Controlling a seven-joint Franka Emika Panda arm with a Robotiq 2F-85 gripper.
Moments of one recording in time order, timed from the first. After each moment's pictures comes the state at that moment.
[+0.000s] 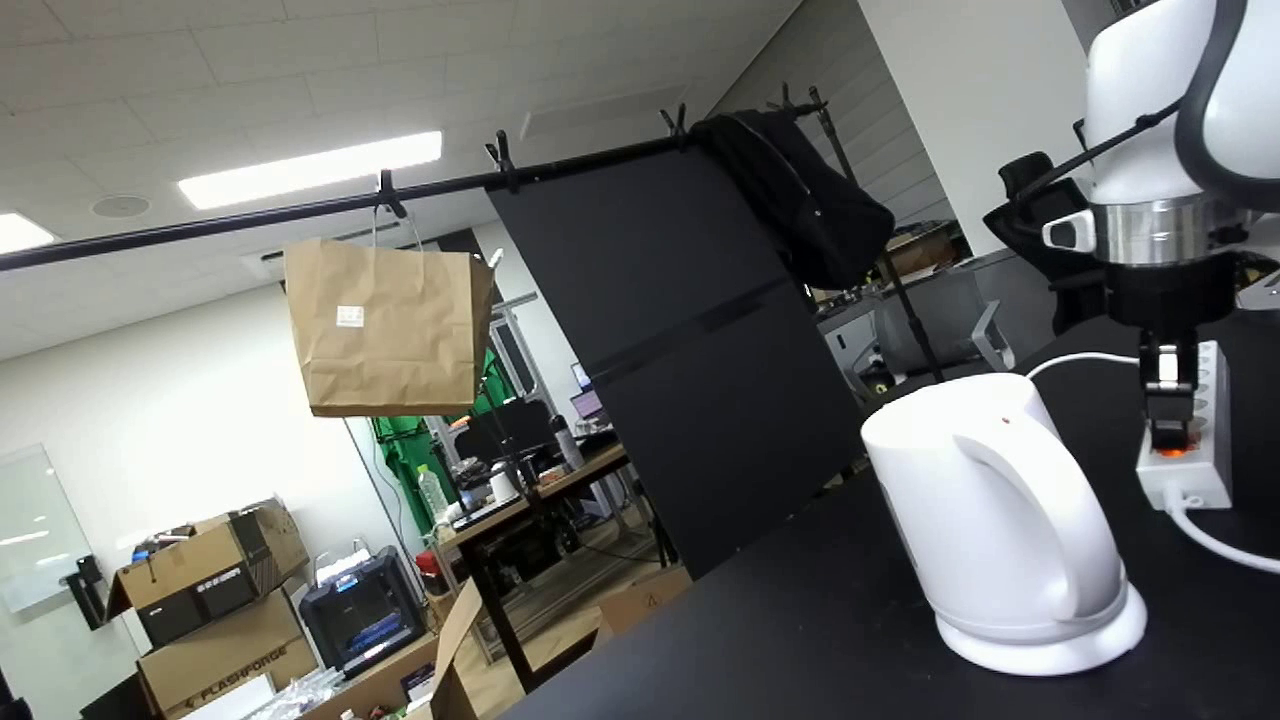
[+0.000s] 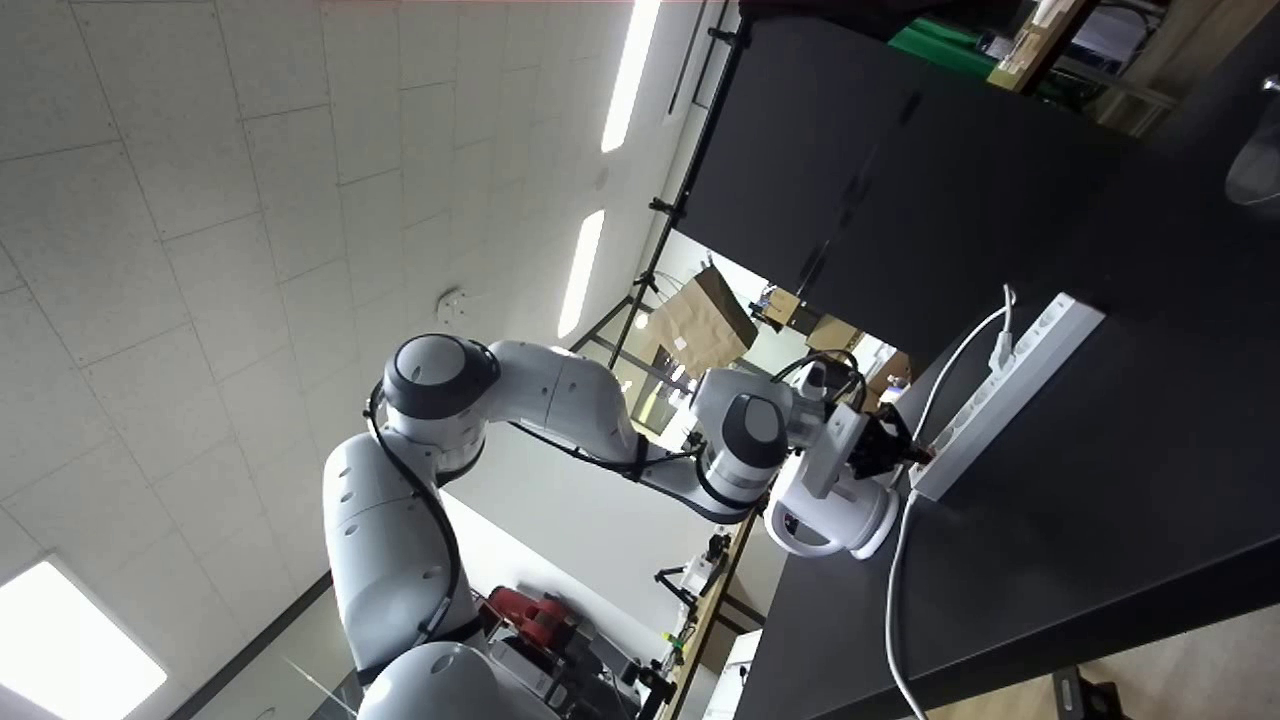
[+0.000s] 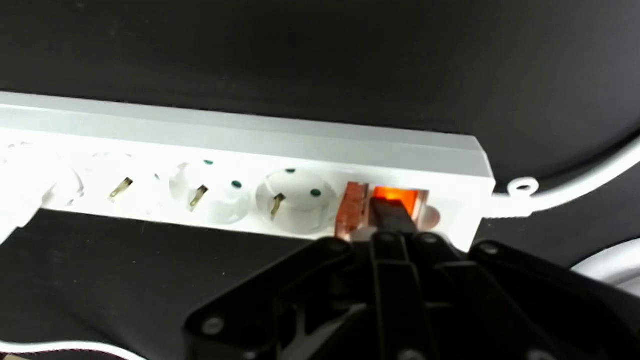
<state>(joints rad) -0.07 0.56 0.01 -2.29 -0.11 3.19 -0.32</state>
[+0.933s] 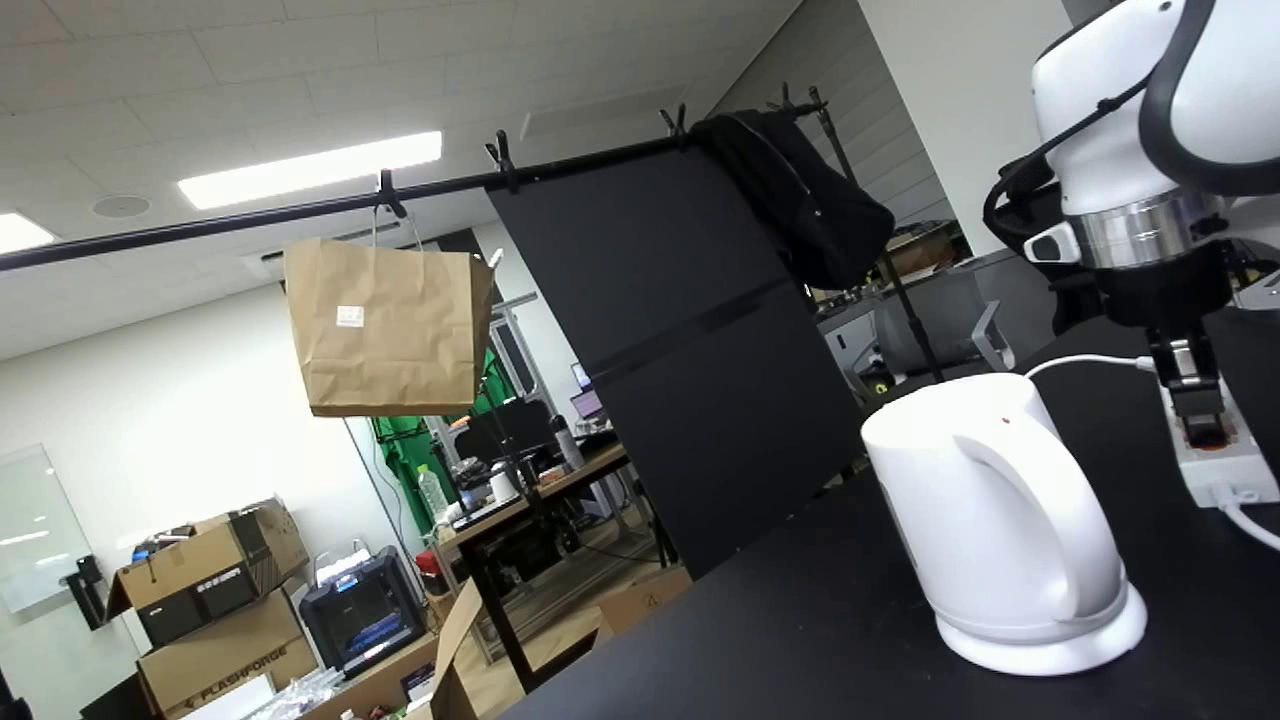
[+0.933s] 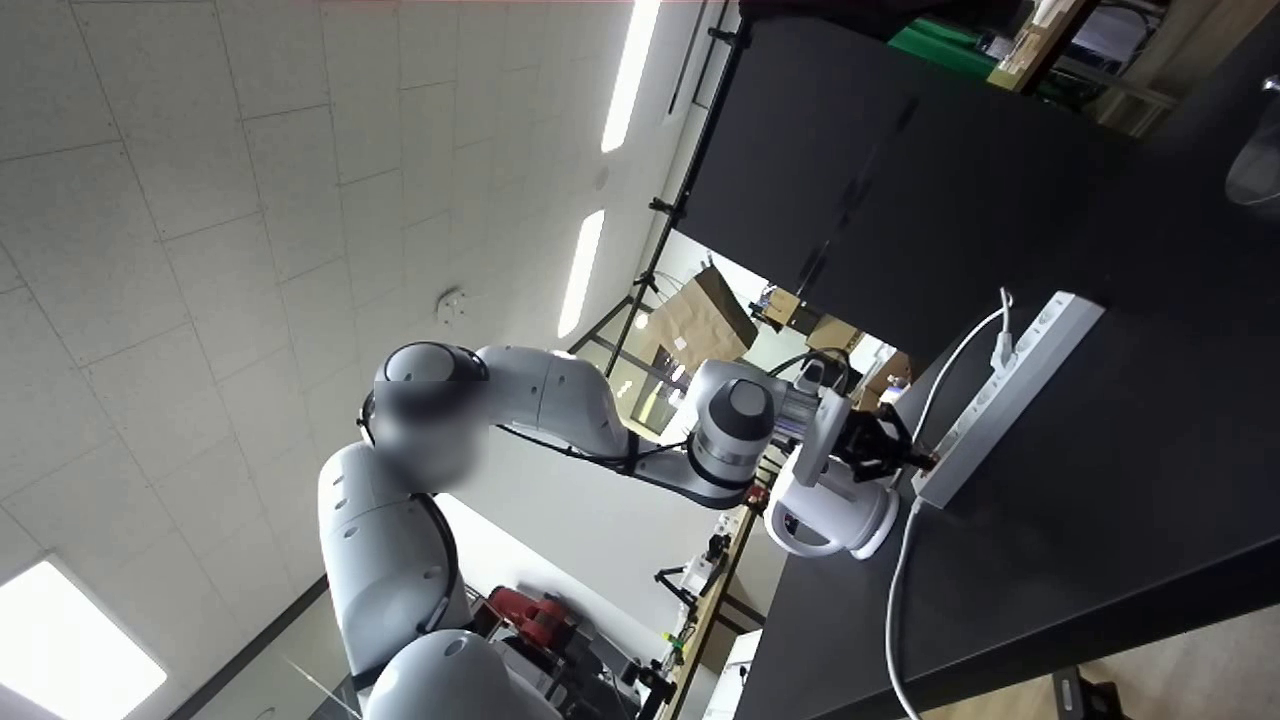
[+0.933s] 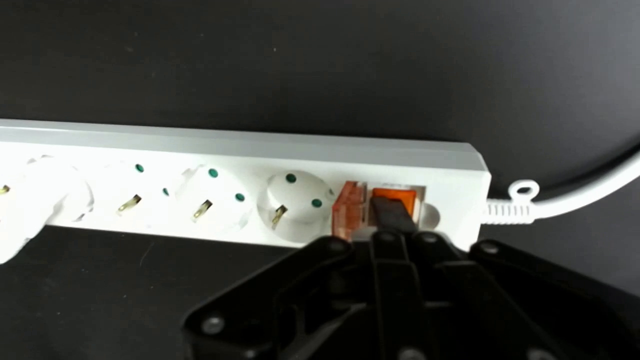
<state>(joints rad) 0.03 0.53 -0.08 -2.23 -0.20 2.93 -0.30</state>
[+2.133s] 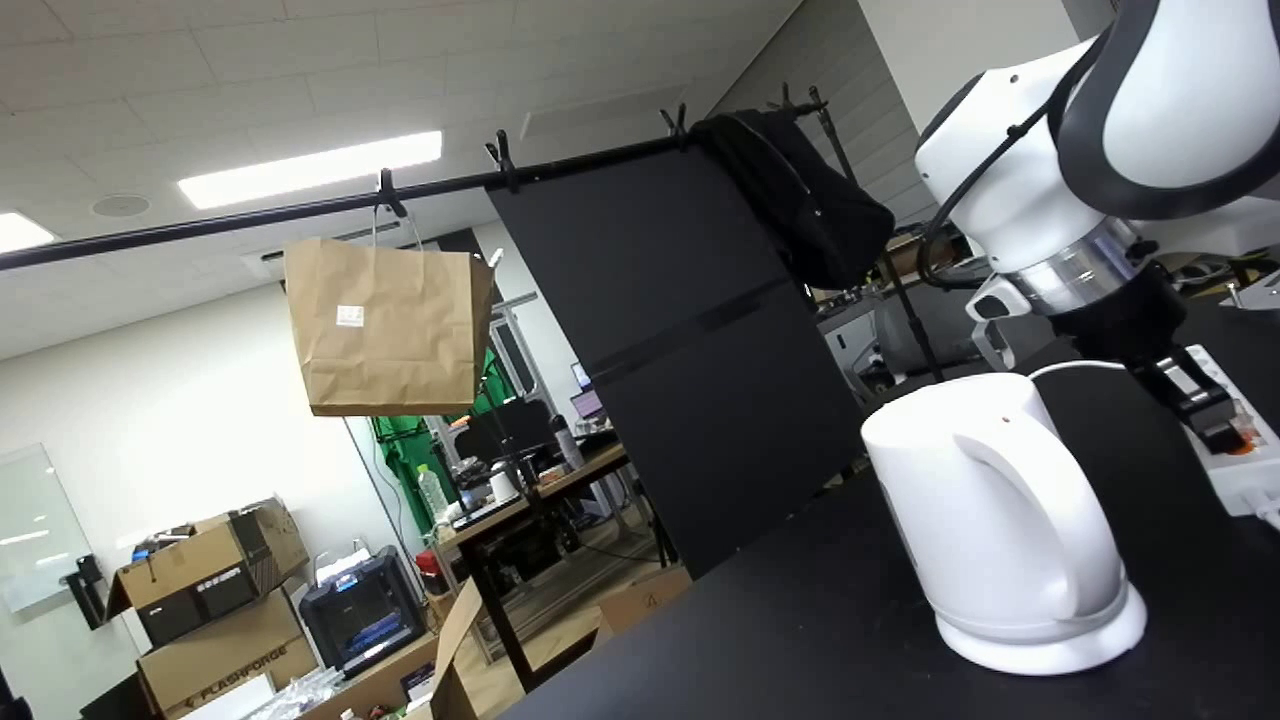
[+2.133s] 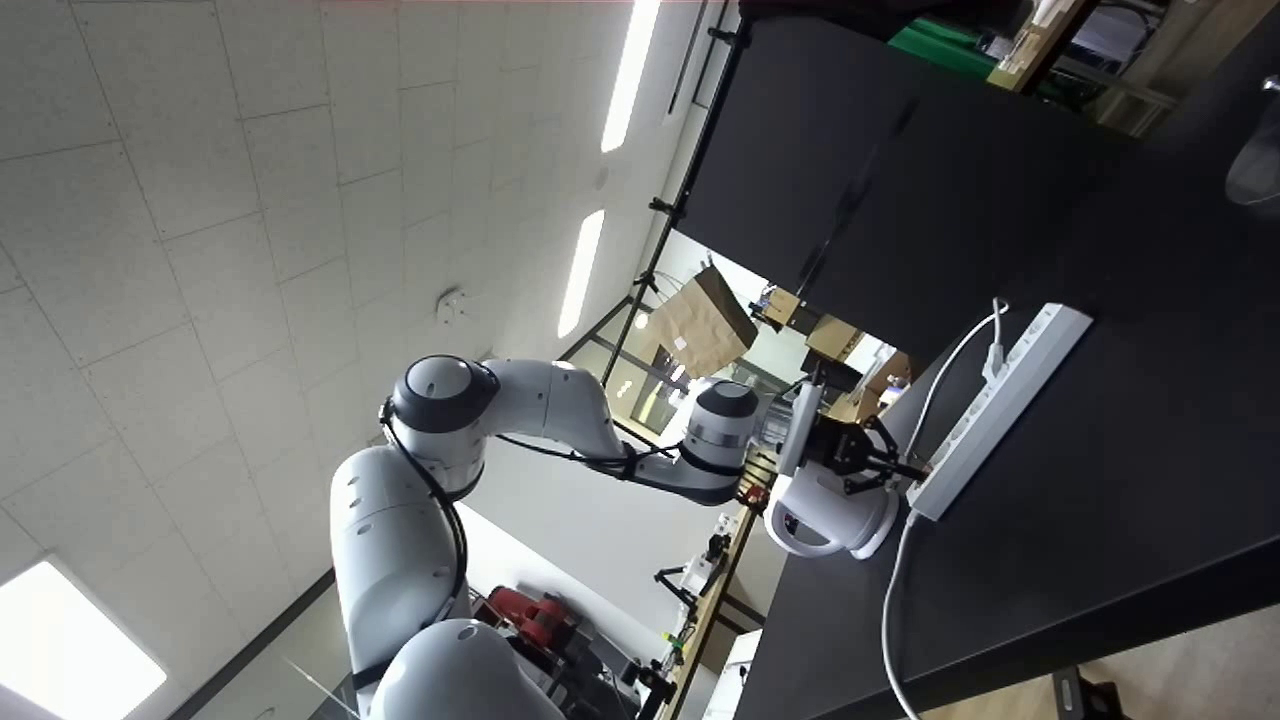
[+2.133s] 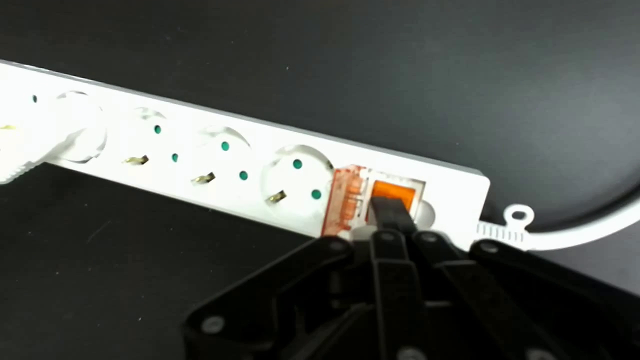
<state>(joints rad) 0.14 0.57 -0.09 -2.06 -0.44 2.53 -0.26</state>
